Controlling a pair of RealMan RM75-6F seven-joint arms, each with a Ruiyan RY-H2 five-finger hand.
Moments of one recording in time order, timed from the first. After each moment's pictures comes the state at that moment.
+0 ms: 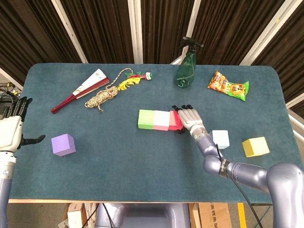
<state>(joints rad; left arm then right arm) -0.37 -0.96 -0.23 -2.02 0.97 1.35 0.28 1.10 -1.51 0.14 -1.29 -0.42 0.66 -0.43</state>
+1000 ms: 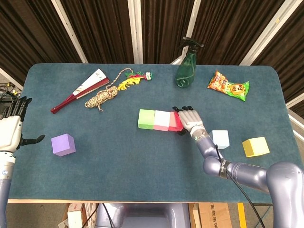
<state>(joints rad) -0.37 -0.96 -0.24 -2.02 0.98 1.35 0.27 1.12 -1.50 0.12 -1.32 -0.39 0.68 -0.44</state>
